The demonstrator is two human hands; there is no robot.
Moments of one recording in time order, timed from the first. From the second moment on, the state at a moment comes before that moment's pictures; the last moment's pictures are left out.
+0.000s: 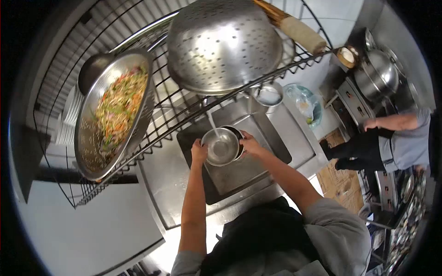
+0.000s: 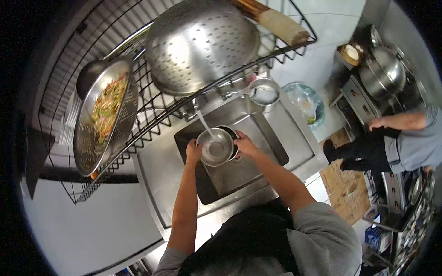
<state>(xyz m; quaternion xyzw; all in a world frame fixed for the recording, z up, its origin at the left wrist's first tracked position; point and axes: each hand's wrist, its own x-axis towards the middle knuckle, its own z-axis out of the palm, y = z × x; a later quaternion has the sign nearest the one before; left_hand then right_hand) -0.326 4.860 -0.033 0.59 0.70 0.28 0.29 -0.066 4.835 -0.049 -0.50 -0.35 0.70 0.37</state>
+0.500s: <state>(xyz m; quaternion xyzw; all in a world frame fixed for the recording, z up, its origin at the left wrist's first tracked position) -0.247 4.885 -0.022 0.56 0.61 0.38 0.41 -0.092 4.898 -0.015 -0.51 -0.74 0.31 0.32</state>
